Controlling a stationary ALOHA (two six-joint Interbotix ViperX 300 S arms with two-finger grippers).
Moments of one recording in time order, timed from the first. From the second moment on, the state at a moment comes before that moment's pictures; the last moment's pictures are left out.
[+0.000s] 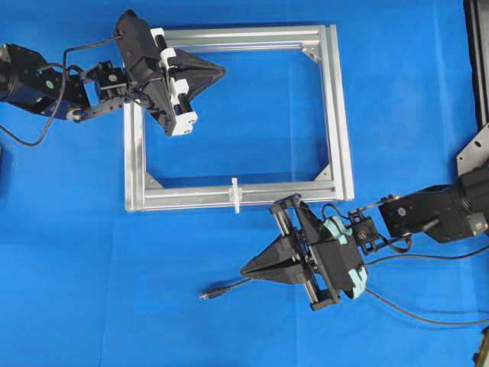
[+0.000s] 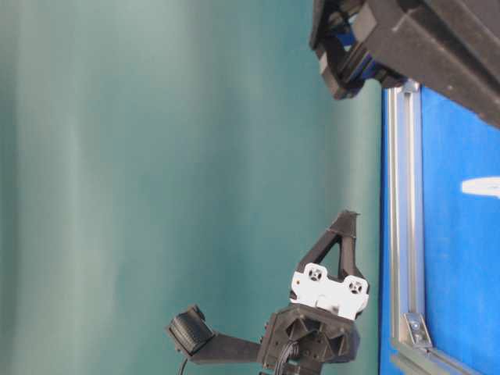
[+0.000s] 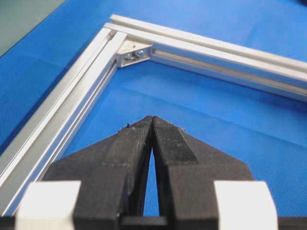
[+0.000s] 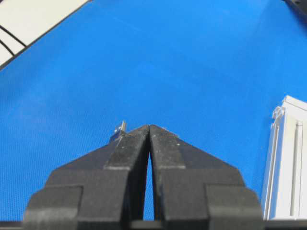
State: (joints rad) left arm 0.28 0.16 0.84 -0.11 -0.78 0.00; right arm 0.28 0.16 0.83 -0.11 -0.78 0.00
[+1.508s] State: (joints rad) left arm 0.28 0.14 0.83 -0.09 -0.74 0.00; right arm 0.31 0.23 0.77 -0.04 -0.61 0.12
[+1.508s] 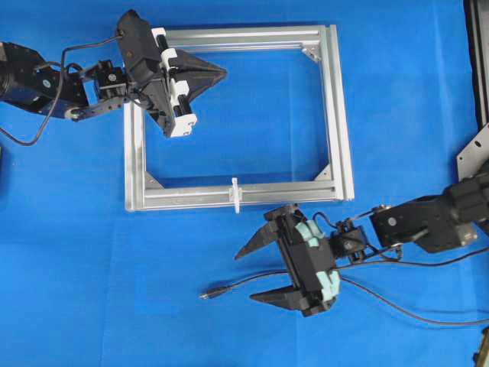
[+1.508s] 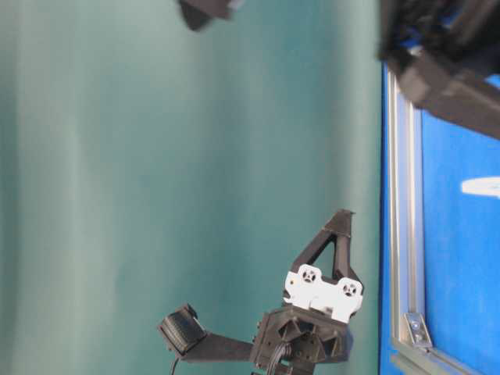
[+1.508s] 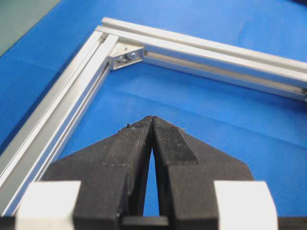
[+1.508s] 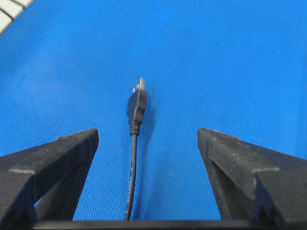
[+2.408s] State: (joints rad) left arm 0.28 0.14 0.83 -0.09 -0.73 0.00; right arm 0.31 0.36 0.72 -0.04 -0.62 0.16
